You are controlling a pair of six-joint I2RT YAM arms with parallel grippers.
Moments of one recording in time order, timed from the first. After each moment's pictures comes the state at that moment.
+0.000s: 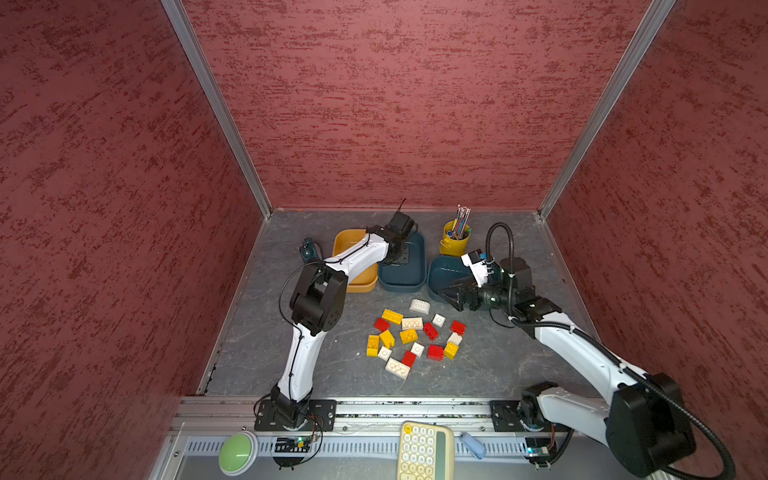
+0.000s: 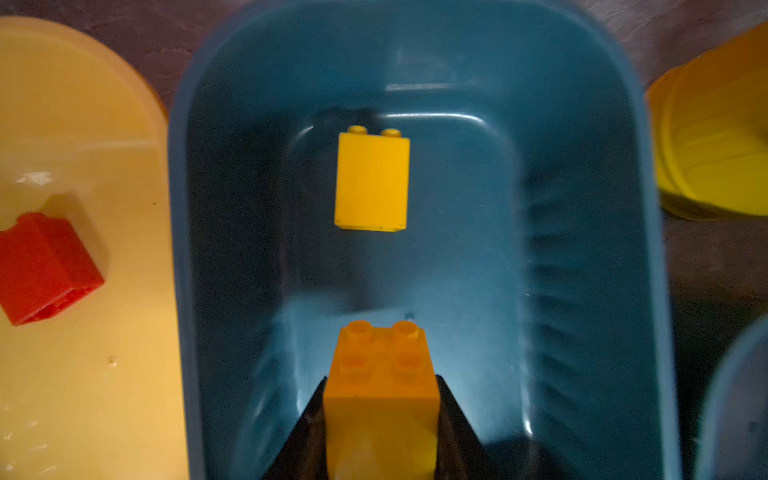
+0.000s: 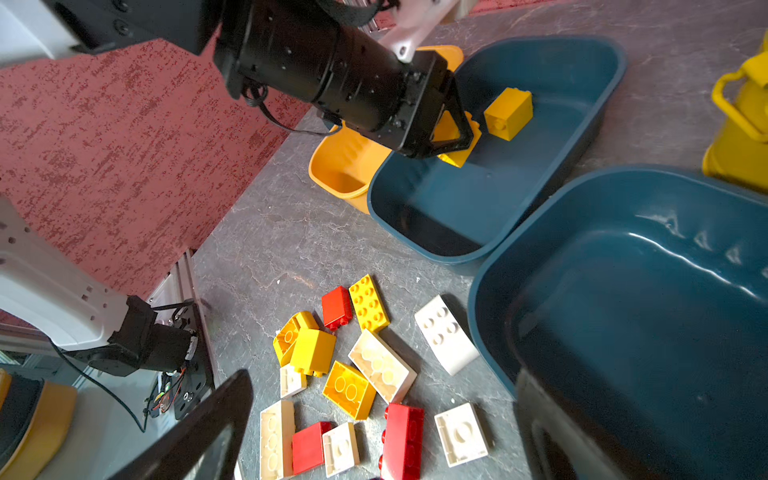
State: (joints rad) left arm -0.56 2.19 1.82 -0.74 -0.16 -0.43; right arm 0.30 1.15 0.66 -0.06 -0.70 0.21
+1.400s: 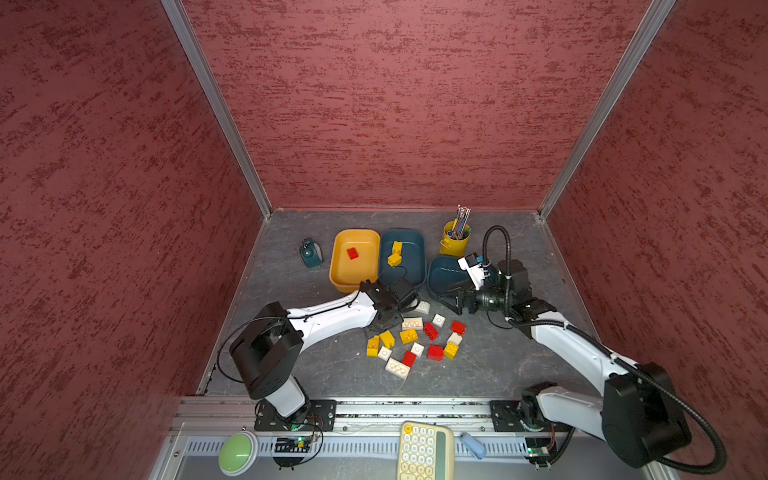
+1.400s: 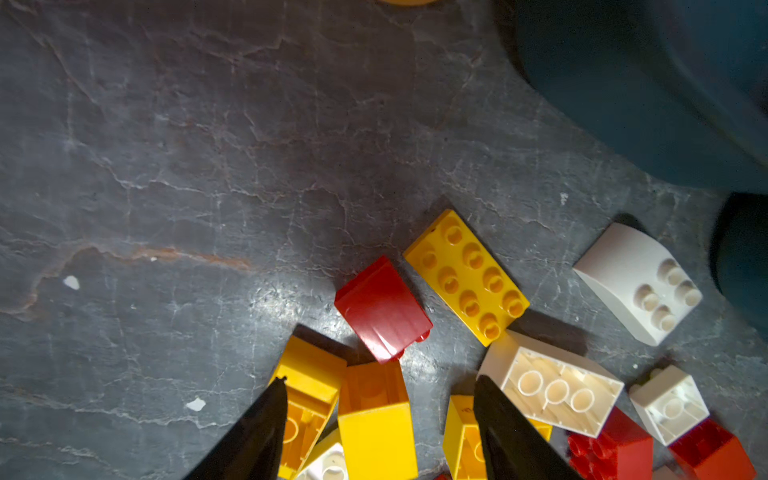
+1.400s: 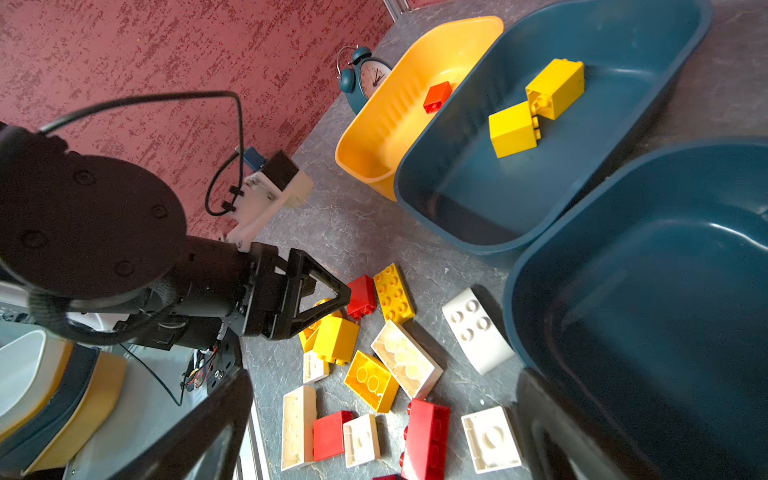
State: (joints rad) left arm -0.88 1.62 1.06 -0.82 -0.24 -1.33; right arm 0.29 1.19 0.63 0.01 -0.81 0.23
